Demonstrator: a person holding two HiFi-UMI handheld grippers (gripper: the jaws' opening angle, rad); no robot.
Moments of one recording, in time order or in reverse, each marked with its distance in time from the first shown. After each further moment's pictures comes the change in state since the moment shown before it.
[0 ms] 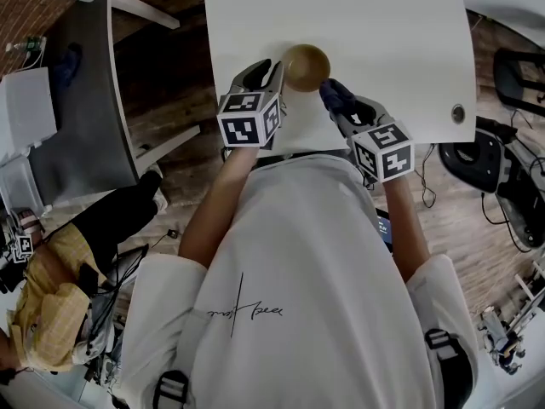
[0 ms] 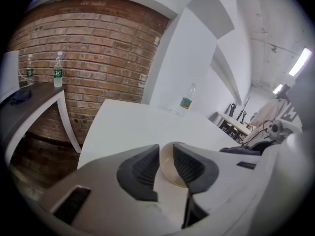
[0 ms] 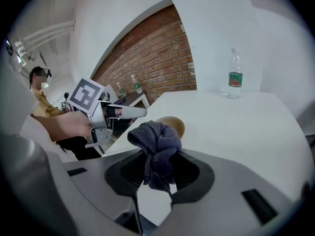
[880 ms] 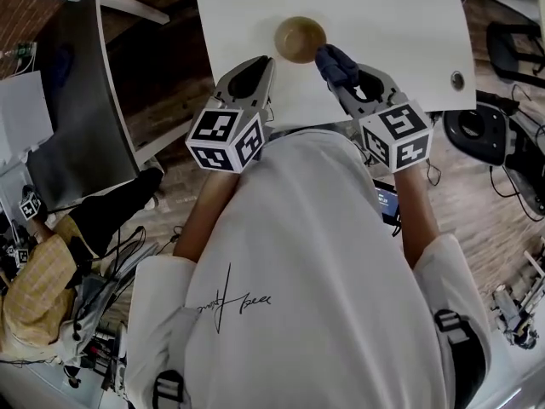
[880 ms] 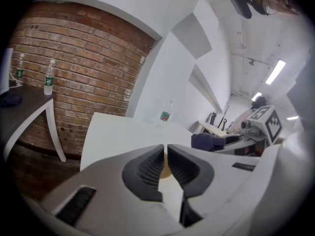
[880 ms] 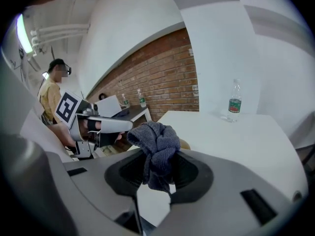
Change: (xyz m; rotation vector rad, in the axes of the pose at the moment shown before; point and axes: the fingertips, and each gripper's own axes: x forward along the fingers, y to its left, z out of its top) left arm -0.088 -0.050 0.013 0.059 -0.136 -0.197; right arm -0.046 0.030 0.034 -0.074 -0.183 -0.034
